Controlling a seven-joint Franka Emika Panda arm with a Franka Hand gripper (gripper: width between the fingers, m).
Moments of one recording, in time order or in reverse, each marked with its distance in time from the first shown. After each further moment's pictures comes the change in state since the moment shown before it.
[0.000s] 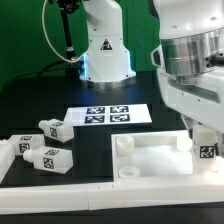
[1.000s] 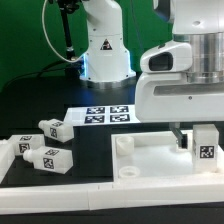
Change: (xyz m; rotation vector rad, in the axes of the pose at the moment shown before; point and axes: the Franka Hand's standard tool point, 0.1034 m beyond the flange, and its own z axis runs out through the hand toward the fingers) arm 0.007 0.000 0.001 -0.101 0.096 -0.868
